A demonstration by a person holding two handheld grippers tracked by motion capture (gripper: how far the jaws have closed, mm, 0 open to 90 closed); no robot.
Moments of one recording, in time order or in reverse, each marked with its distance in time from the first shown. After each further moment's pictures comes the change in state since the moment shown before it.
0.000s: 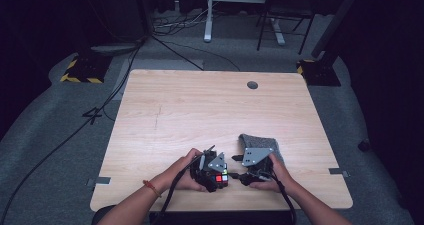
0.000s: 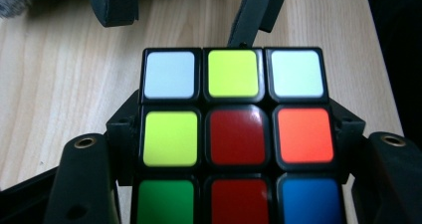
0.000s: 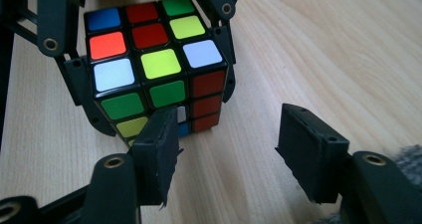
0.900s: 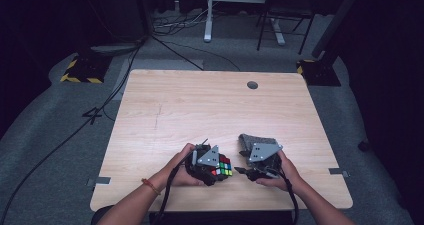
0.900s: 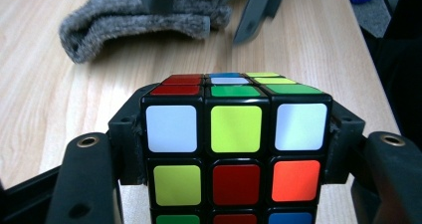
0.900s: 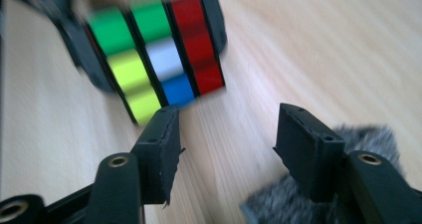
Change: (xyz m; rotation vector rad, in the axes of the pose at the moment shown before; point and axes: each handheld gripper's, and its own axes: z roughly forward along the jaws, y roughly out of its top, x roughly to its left) left arm 0.003 -0.006 -0.022 -0.179 0.067 0.028; right arm -0.008 0.001 -0.020 0.042 -0.064 0.024
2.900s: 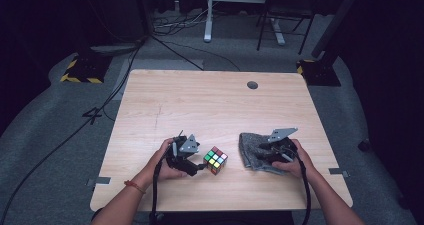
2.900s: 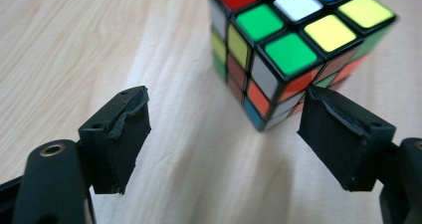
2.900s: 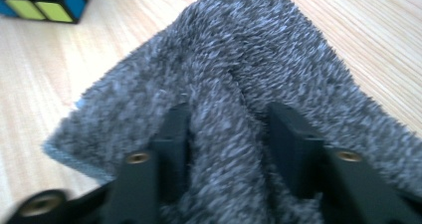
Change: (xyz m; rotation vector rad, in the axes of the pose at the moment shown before) left arm 0.032 -0.055 -0.023 0.102 0.182 -0.239; right arm -0.074 -0.062 -0.001 0.106 -0.017 0.244
